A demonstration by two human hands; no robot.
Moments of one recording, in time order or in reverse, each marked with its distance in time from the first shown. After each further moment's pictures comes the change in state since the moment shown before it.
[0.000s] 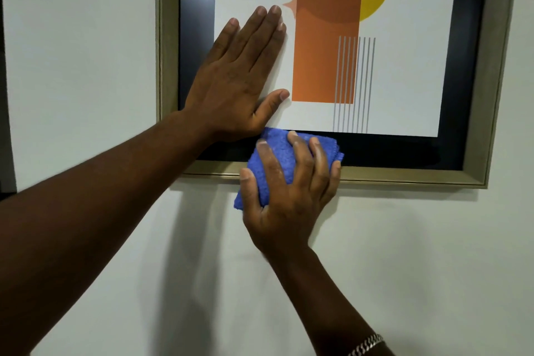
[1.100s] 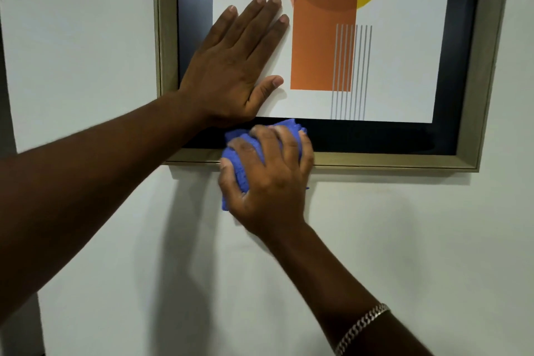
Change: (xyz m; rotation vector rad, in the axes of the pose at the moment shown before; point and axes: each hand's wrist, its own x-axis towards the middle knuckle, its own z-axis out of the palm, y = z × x) left_hand -0.001 -0.008 -0.005 0.006 -0.064 0.054; right_hand 0.017 -0.024 -0.012 0.031 -0.217 -0.134
